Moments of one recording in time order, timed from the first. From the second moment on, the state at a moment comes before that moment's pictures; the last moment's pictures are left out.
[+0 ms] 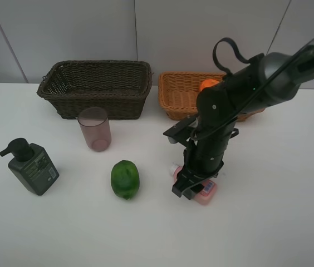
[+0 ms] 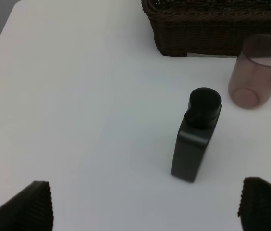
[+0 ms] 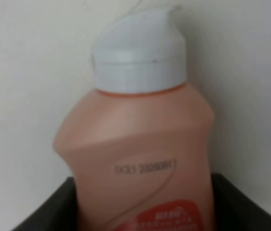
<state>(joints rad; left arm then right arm) -0.02 -0.01 -0.50 0.08 1.07 -0.09 0.66 1.98 -1.03 -0.03 0.71 -0.12</state>
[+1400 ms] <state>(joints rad) -0.02 -0.01 -0.50 0.08 1.07 -0.09 0.66 1.88 -1.03 -0.03 0.71 -0.12</state>
